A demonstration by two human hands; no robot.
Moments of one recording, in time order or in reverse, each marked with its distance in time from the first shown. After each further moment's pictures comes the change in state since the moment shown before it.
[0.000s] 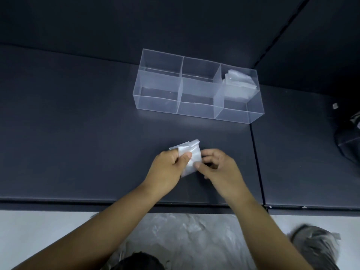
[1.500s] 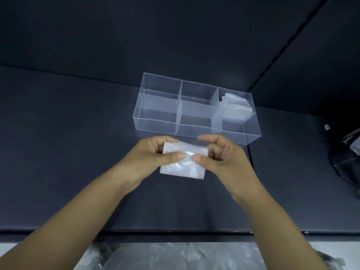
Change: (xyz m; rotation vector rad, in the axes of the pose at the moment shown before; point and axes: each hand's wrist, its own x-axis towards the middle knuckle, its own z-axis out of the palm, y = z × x) left_hand 0.031 0.047 -0.075 -0.459 -0.254 0.030; right_hand 0.016 -0.074 -0.018 0.139 -0.092 -0.198
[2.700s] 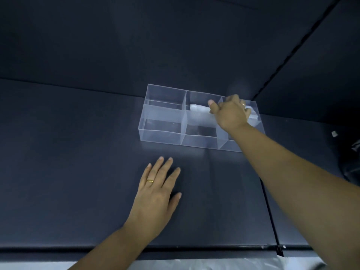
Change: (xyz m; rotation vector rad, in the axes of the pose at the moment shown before) left_hand -0.021 -0.076 0.013 1.362 0.270 0.371; right_hand 0.174 -0.006 -0.033 -1.121 0.334 0.112
